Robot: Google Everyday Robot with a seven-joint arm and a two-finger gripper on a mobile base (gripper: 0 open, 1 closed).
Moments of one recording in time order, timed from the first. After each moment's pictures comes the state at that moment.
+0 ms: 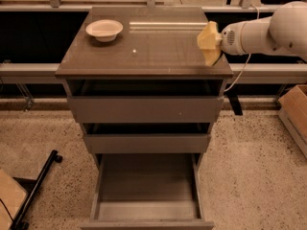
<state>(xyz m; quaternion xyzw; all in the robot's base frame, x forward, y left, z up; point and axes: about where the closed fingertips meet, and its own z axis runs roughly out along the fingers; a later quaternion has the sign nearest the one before) 0.735 -0.180 0.906 -0.14 0.85 0.24 0.46</state>
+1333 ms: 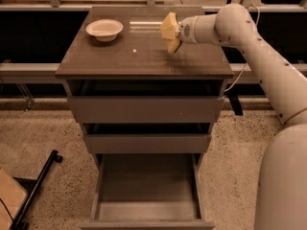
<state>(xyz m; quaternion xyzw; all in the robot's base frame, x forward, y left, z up) 0.840 -0.075 0.891 -0.20 0.80 0.28 0.49</state>
